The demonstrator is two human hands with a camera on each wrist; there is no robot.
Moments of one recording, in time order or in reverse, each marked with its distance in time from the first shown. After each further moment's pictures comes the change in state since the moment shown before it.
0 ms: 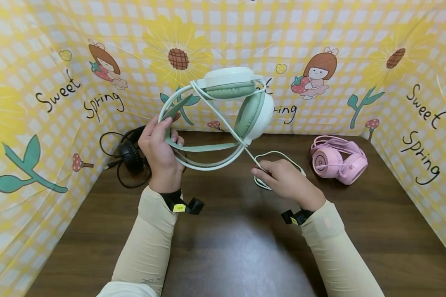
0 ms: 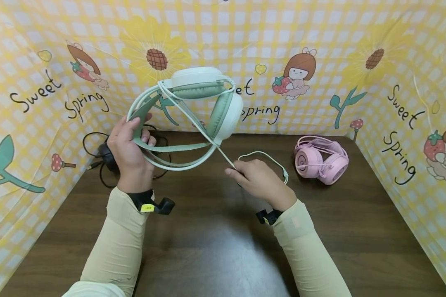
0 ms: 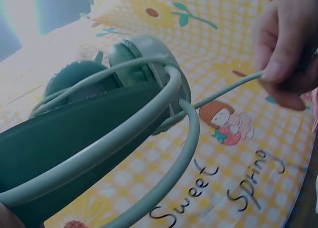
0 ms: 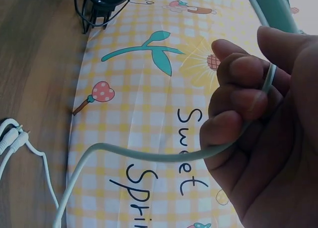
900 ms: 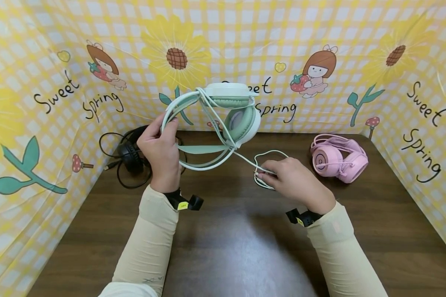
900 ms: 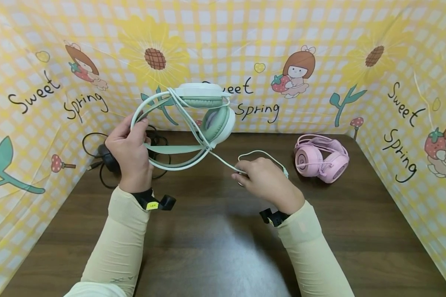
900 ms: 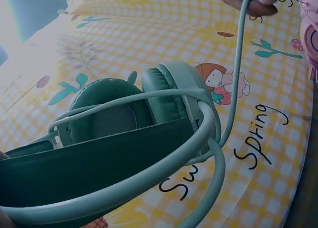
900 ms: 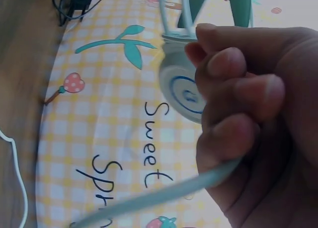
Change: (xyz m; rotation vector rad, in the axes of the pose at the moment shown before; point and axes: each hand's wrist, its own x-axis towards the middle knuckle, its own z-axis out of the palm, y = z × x) left_hand 0.002 -0.009 -0.001 0.401 0.097 0.234; right_hand -0.009 -0.011 -0.018 -0.176 0.014 -0.027
